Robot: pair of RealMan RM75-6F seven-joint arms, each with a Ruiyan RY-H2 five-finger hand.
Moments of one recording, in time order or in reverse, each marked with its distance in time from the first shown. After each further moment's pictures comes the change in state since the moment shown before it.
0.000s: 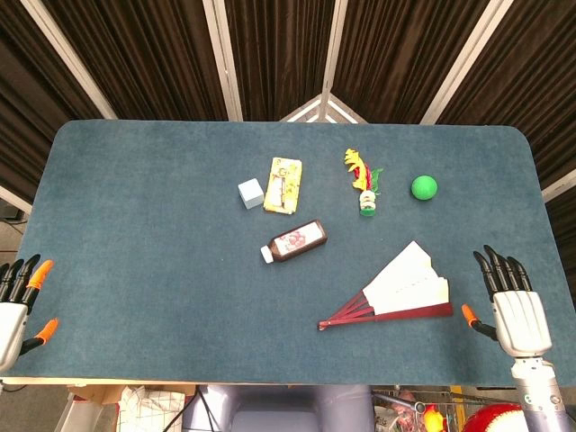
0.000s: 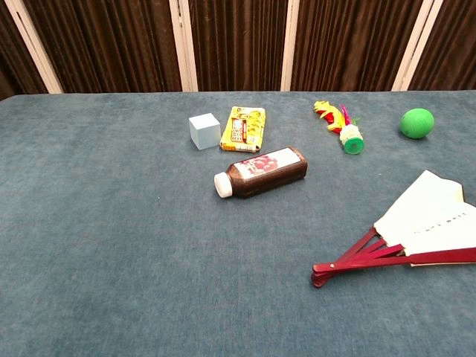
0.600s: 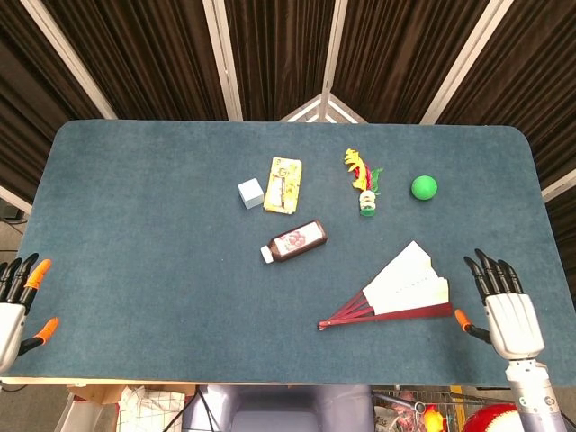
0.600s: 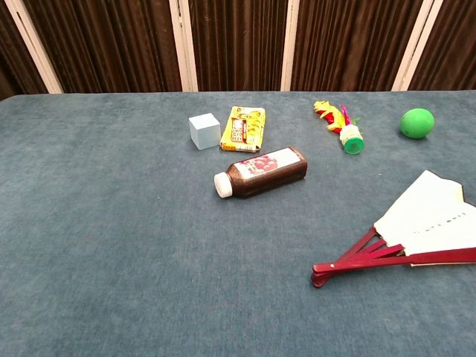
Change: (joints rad) left arm 0.002 0.000 -0.004 -0.005 0.003 0.006 -0.009; right arm 0.005 -0.012 -0.018 -0.003 -0.016 -0.016 0.014
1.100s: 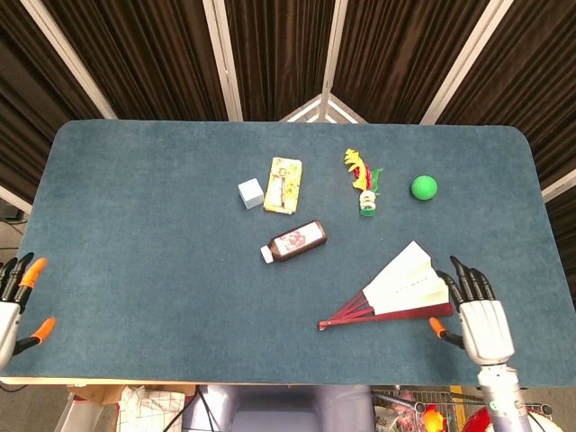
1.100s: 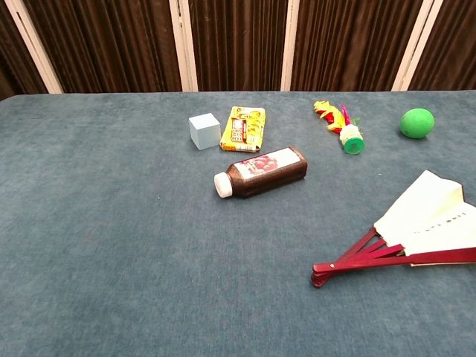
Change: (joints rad) left arm -0.001 0.021 -0.008 -0.009 -0.028 -0.011 -0.046; right arm -0.017 -0.176 -0.016 0.065 -0.046 0.069 -0.077
